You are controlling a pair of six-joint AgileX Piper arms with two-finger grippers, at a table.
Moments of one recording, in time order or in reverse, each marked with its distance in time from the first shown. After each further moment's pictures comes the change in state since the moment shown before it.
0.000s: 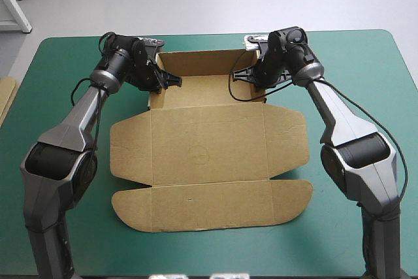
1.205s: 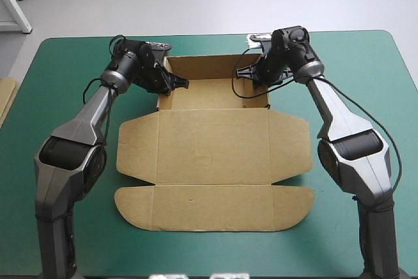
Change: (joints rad) left arm -0.001 0.102 -0.054 -0.057 -0.034 0.026; right arm -0.041 0.085 -0.098 0.019 0.004 -0.056
